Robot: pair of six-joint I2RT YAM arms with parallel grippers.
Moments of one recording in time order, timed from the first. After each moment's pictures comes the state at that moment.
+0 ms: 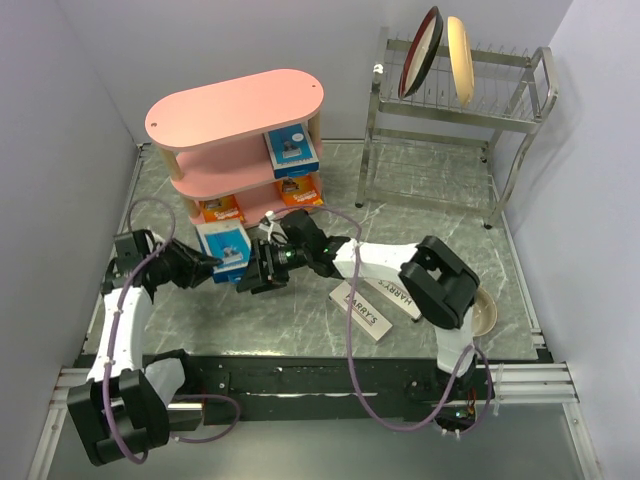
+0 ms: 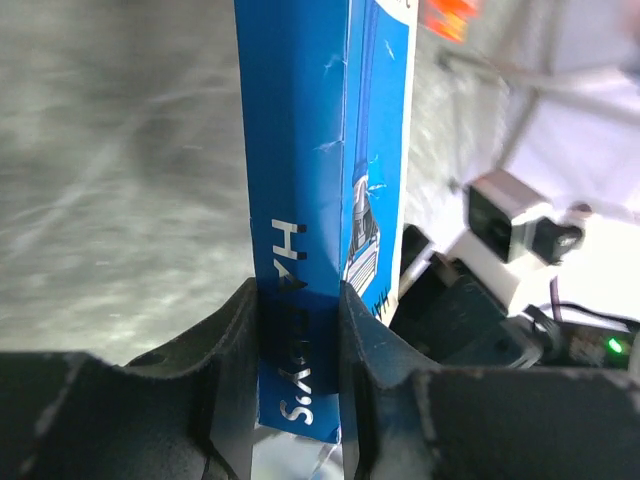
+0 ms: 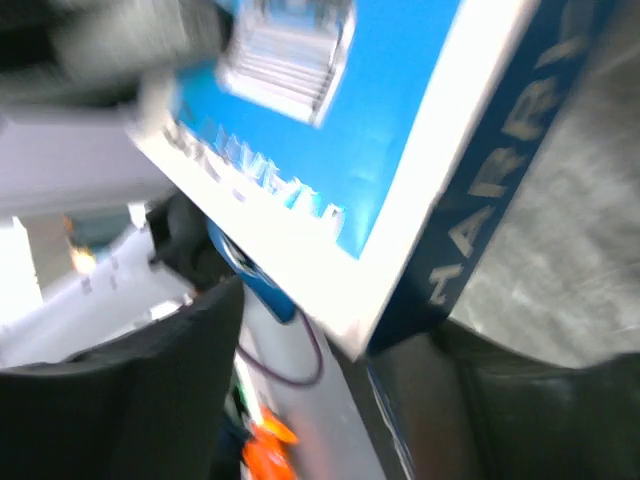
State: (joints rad) left arm 0.28 0.97 0.63 -0.55 0.66 -0.84; right arm 0.90 1.93 1.24 0.17 -0.67 0.95
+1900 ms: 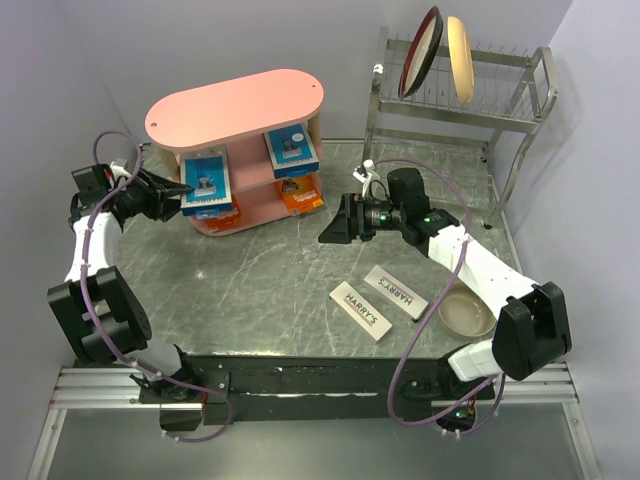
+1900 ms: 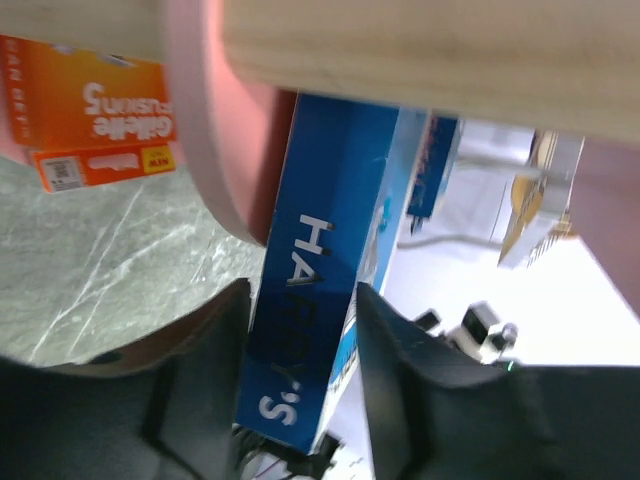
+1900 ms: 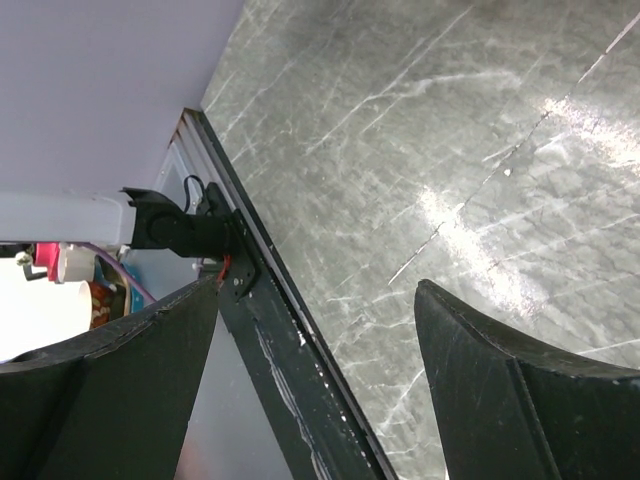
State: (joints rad) left arm 0.42 1.51 1.17 -0.38 0.90 -0.85; right arm 0.44 1.40 1.08 -0.22 -0.75 0.47
